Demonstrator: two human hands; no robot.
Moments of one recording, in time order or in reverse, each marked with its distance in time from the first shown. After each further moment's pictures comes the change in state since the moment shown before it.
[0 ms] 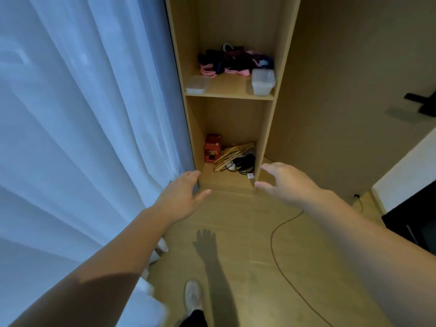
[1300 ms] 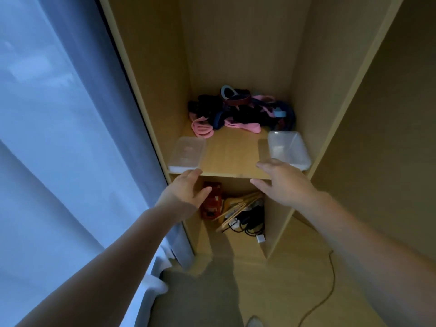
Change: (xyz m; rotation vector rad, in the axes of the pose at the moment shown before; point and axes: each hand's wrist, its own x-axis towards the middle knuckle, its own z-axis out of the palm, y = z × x) left_hand 0.486 -0.063 -0.093 -0.045 0.052 -0.014; right_hand 0.465 0.074 -0.122 -0.005 0.197 -0.040
